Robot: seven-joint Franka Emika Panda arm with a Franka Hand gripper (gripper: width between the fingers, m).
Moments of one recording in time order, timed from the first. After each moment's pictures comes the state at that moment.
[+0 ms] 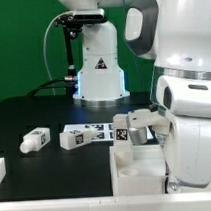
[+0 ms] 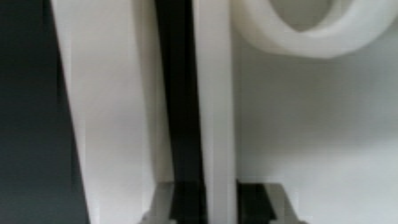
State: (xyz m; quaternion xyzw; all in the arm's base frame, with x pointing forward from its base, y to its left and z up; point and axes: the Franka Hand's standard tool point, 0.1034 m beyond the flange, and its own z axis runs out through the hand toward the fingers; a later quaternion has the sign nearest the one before) arm 0.648 0.055 0.026 0.74 0.67 -0.02 0.07
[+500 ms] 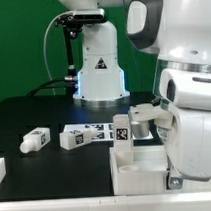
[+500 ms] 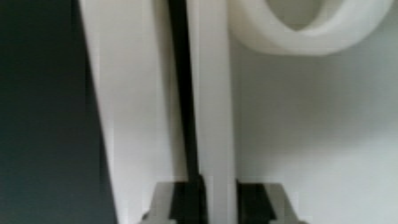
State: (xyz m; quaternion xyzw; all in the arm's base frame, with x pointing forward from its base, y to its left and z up) arm 0.654 0.055 0.042 0.74 0.67 -0.01 0.08
